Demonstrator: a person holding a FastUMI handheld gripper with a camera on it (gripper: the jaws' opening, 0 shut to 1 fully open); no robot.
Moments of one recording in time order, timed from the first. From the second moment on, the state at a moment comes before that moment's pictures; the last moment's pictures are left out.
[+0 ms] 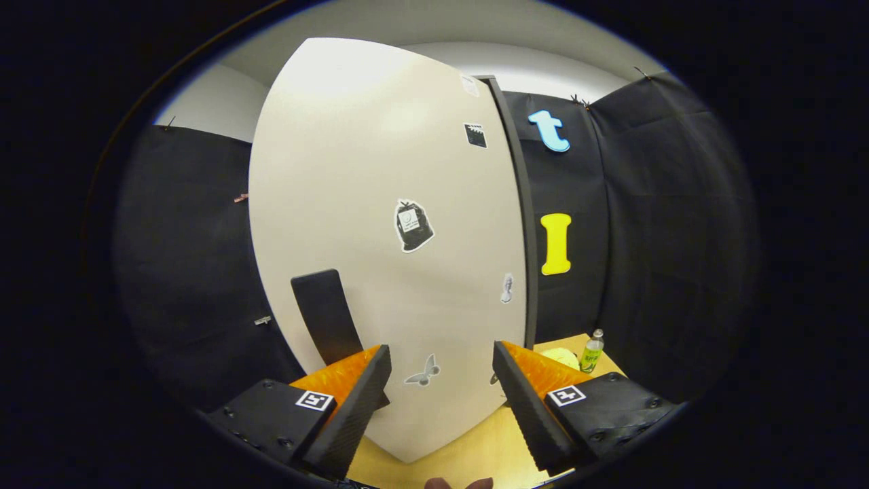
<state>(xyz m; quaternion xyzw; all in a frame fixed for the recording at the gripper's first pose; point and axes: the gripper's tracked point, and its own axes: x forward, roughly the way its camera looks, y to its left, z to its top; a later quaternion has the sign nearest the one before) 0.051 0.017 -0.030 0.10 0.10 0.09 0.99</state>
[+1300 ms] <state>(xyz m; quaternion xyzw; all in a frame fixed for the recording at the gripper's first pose) 0.056 0.002 -0.027 0.10 0.08 0.09 0.99</state>
